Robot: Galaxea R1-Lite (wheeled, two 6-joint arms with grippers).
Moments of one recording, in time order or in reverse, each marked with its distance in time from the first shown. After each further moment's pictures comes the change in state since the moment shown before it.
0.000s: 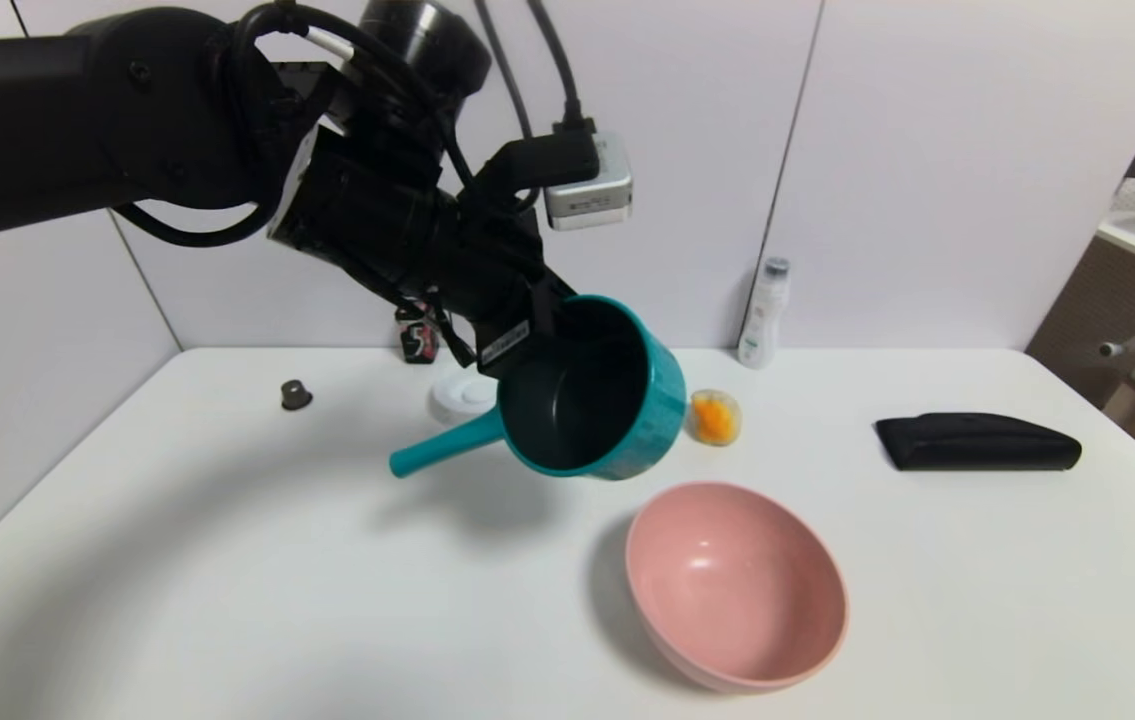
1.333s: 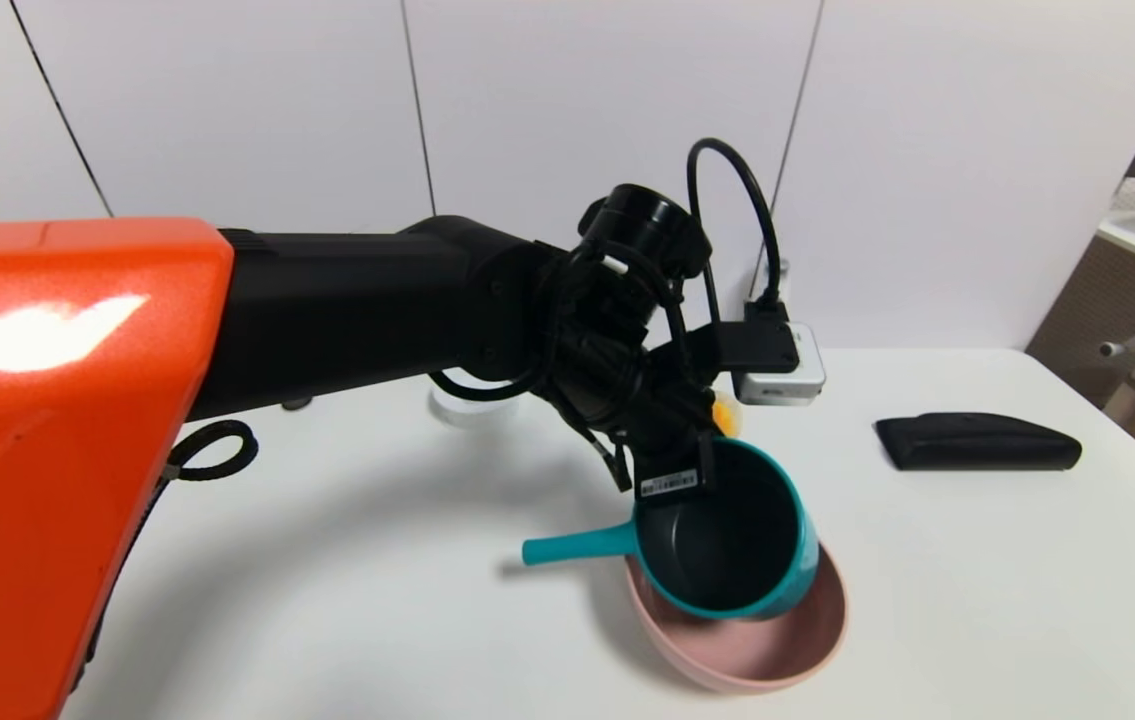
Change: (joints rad) left arm -0.207 0.232 0.000 -0.118 0.039 -0.001; right arm 0.000 0.000 0.000 0.000 0.000 0.000
